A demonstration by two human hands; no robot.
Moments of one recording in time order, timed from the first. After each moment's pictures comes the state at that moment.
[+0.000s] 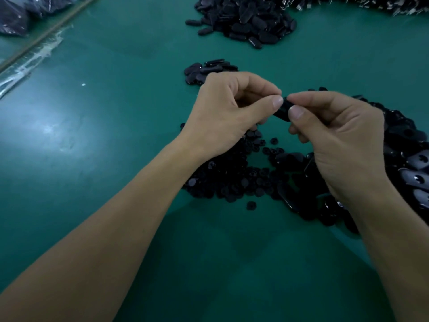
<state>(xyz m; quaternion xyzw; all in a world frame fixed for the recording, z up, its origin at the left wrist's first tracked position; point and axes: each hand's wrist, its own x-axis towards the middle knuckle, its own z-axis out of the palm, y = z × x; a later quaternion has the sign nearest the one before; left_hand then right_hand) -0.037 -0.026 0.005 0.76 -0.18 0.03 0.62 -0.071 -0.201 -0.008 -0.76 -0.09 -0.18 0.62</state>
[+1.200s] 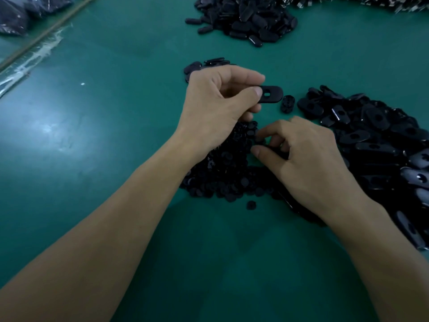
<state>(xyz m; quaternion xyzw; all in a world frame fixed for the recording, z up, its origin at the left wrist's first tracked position) -0.029 -0.024 -0.001 0.71 -0.11 0.05 0.69 -0.080 -0.191 -0.023 -0.95 -0.13 -0.12 0.27</state>
